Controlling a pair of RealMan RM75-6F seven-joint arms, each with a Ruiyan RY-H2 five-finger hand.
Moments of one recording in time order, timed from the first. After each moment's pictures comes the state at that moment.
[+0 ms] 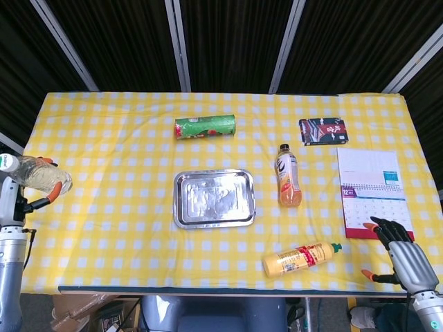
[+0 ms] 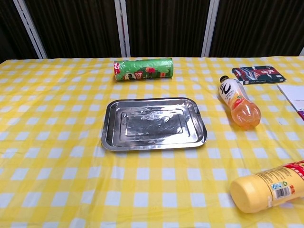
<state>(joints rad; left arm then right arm) -0.24 -1.22 -0.30 -1.66 1.20 1.27 -0.71 0.11 -0.94 -0.05 -1.74 -1.55 1.29 0.23</state>
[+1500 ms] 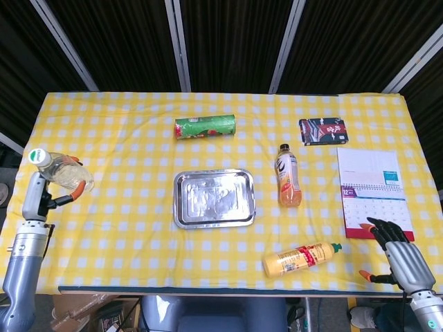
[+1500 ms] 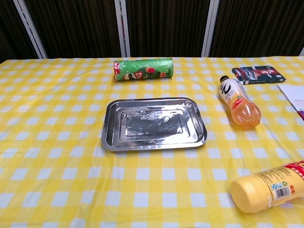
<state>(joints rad) -0.30 -1.25 -0.33 -1.75 1.17 1.19 -0.57 0.12 -0.94 -0.05 -1.74 -1.55 1.28 0.22</state>
